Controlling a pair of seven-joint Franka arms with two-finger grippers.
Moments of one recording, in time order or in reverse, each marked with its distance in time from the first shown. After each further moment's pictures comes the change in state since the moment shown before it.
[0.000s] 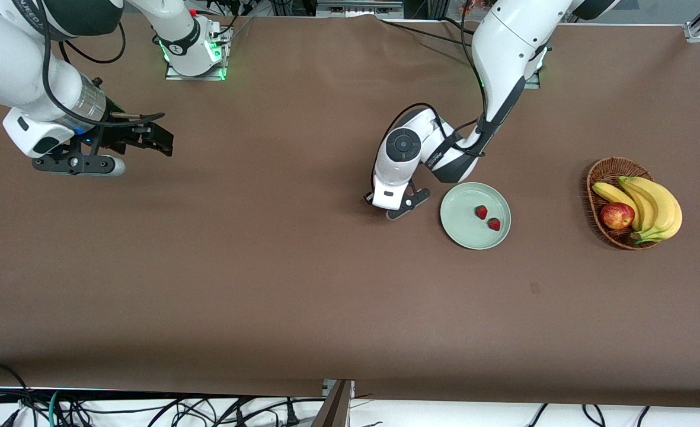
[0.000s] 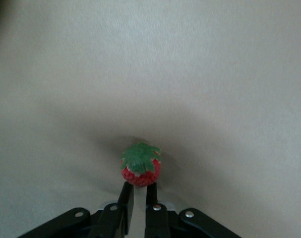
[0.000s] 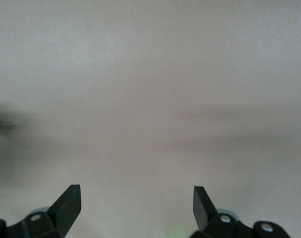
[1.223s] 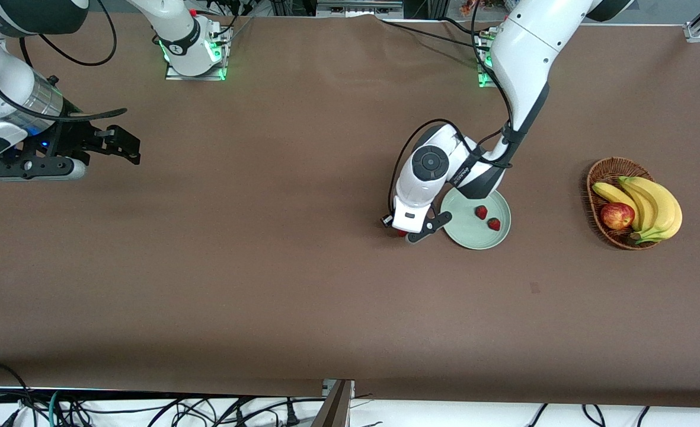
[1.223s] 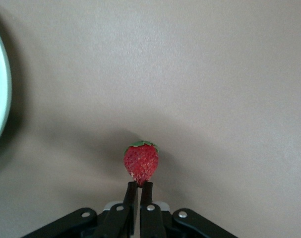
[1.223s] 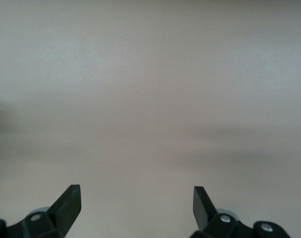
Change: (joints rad) left arm 0.055 0.000 0.050 0.072 0.002 0.000 0.144; right arm -0.014 0.030 -0.048 0.084 -0.041 0.003 -0.134
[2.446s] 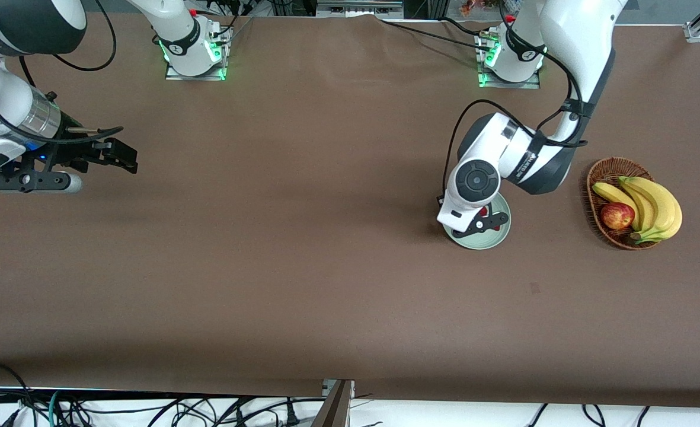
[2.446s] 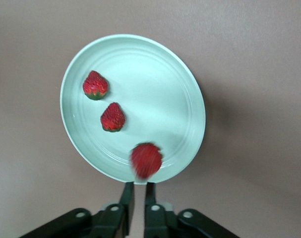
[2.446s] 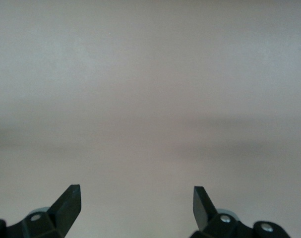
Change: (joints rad) left arm 0.140 -0.178 0.000 0.026 0.001 -0.597 0.391; right arm -0.031 0.037 -0.009 0.005 0.004 0.004 0.005
